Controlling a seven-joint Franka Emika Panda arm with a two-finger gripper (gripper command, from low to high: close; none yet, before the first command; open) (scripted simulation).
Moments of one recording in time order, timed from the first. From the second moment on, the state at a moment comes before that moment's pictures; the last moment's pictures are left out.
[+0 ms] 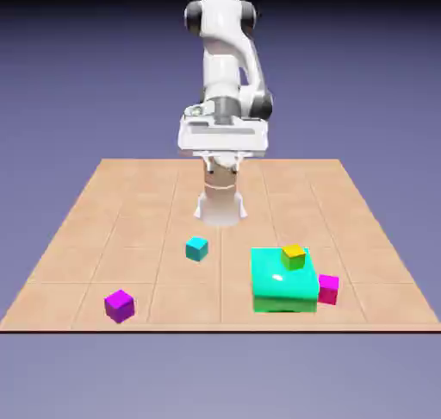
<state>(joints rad) 0.00 -0.53 0.00 -2.79 0.00 2.98 0.74</state>
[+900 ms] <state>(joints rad) -0.33 0.40 -0.04 -2.35 0.11 1.81 0.80</state>
